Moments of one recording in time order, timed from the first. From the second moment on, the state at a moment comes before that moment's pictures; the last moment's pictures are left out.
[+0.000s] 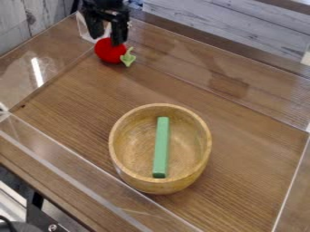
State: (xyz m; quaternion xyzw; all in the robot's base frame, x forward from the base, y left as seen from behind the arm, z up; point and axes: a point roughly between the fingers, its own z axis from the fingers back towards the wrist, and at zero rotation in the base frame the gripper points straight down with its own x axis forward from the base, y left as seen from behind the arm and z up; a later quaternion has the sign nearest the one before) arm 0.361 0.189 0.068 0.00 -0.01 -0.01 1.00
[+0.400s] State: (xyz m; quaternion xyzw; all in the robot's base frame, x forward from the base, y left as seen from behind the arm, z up) arm 0.362 0.192 0.054 0.00 0.00 -0.02 1.00
